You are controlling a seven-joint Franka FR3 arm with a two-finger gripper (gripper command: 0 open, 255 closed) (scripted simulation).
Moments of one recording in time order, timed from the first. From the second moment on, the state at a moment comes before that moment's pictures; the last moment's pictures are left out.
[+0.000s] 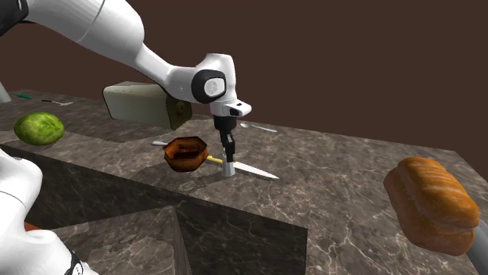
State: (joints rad) arm 0.16 0.08 0.37 -2.19 -0.15 2.22 0.60
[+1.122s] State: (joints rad) arm 0.15 -0.03 0.37 -2.08 -0.09 2.02 0.54
